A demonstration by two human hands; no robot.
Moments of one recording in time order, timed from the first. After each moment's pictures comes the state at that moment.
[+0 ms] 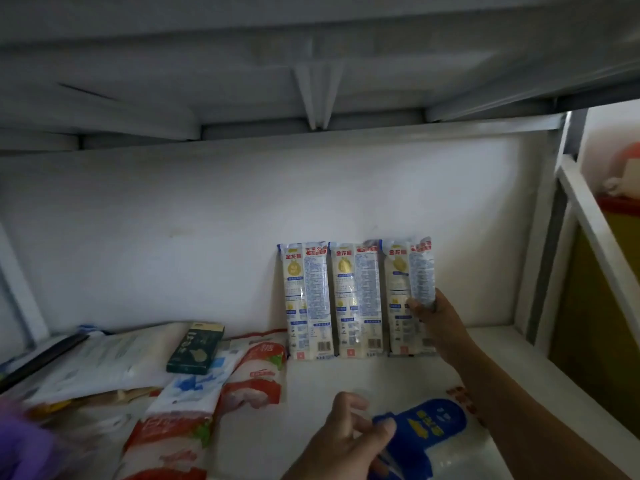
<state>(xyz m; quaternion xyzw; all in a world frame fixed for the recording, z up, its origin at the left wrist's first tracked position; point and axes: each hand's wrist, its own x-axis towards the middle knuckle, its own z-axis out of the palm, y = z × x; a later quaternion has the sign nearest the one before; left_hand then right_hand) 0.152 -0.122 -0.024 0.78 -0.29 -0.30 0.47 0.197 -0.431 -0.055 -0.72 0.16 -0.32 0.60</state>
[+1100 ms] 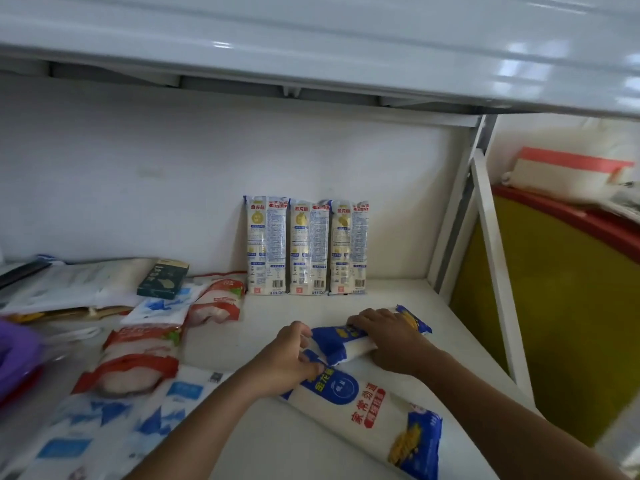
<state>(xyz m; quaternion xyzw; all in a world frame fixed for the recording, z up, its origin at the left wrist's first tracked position) 0.128 -0.105 -0.045 0.83 -0.37 -0.23 0.36 0.027 -0.331 -0.039 -1.00 0.10 0.00 -0.01</state>
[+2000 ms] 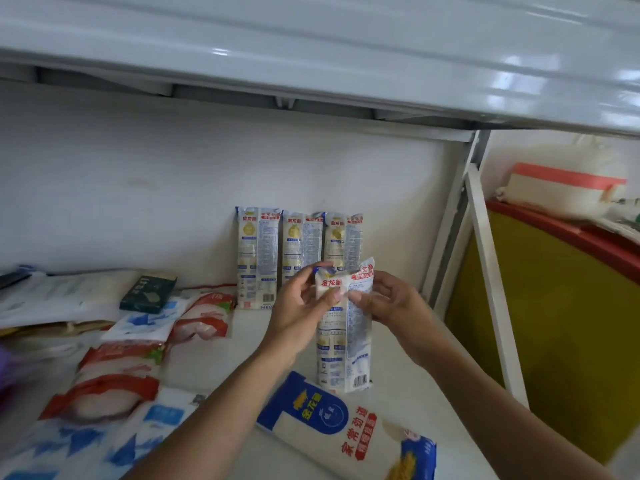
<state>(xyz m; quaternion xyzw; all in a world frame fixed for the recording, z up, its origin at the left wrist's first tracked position) 0.125 -0.159 0.015 0.59 -0.35 -0.11 0.71 0.015 -0.315 0.035 -0.76 0.09 -0.22 0.60</state>
